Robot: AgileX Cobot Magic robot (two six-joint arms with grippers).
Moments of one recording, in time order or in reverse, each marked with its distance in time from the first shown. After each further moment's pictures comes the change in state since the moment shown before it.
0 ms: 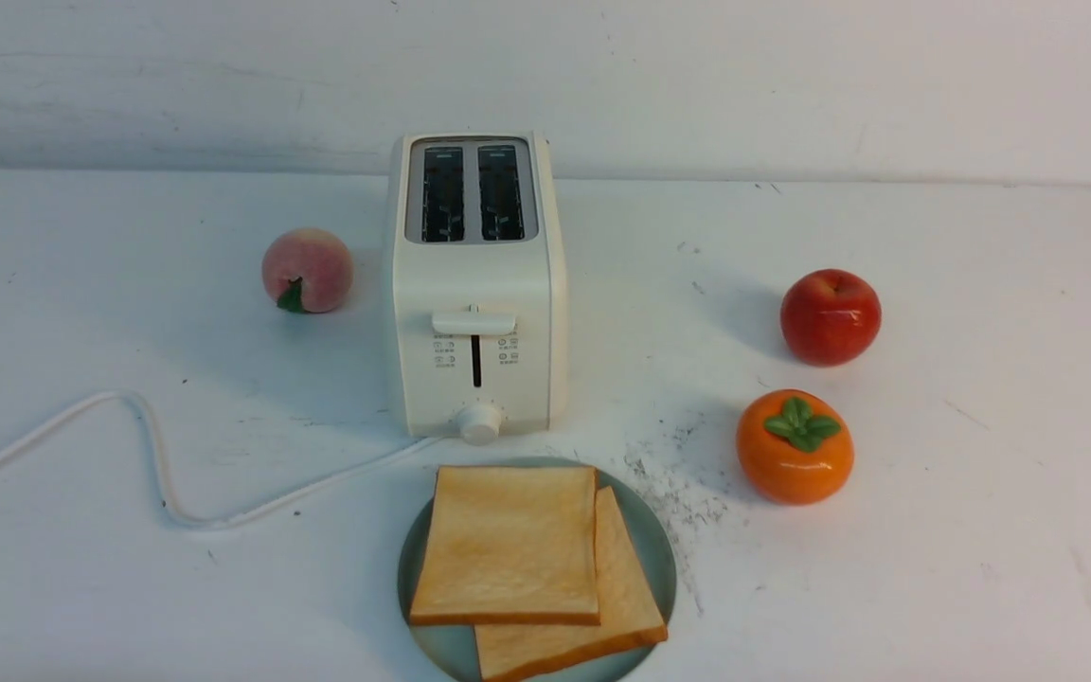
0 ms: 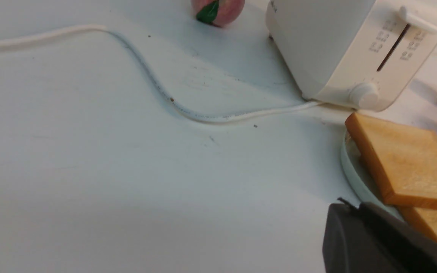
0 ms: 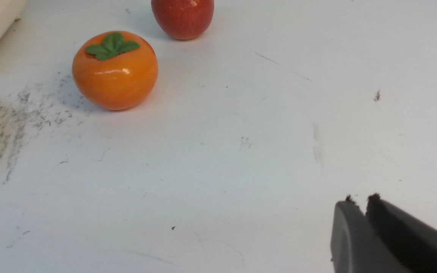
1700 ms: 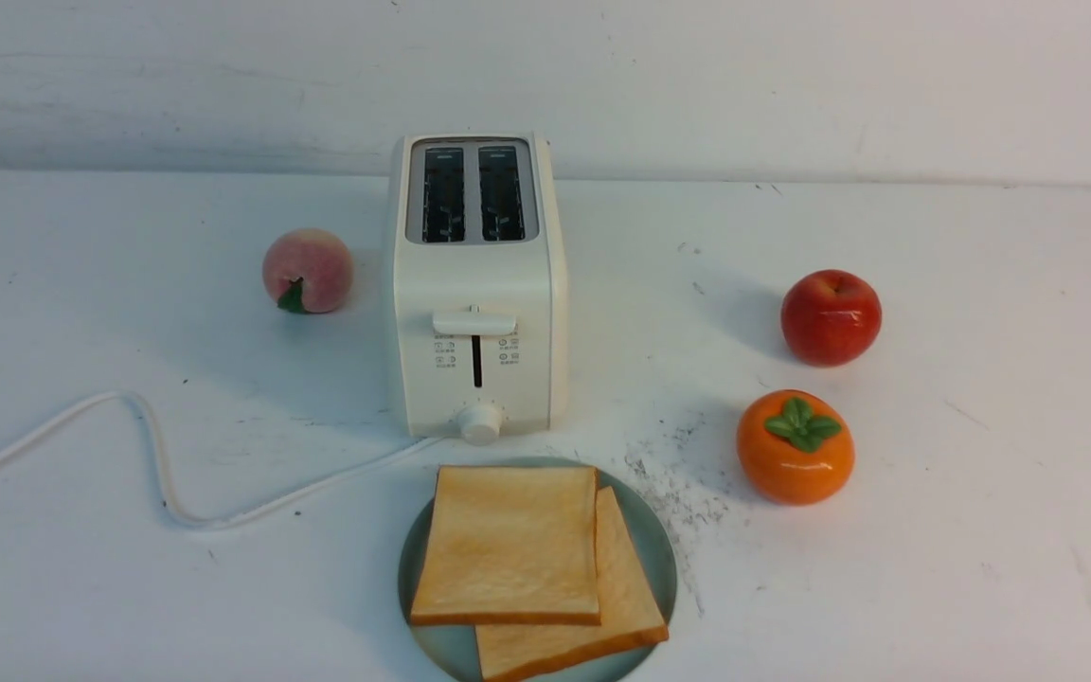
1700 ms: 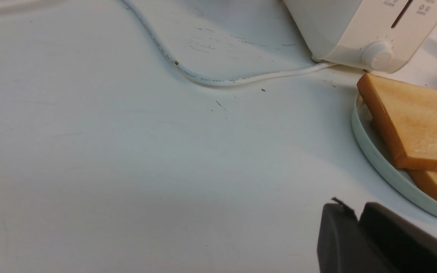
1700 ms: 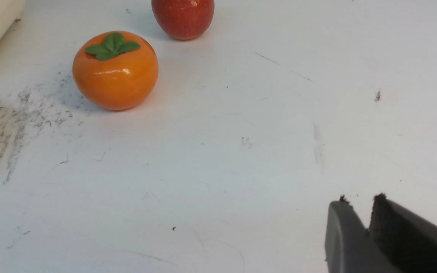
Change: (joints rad) right arm 0.000 0.000 0.000 0.000 0.000 0.000; left arm -0.024 0.000 0.001 0.020 0.060 -0.007
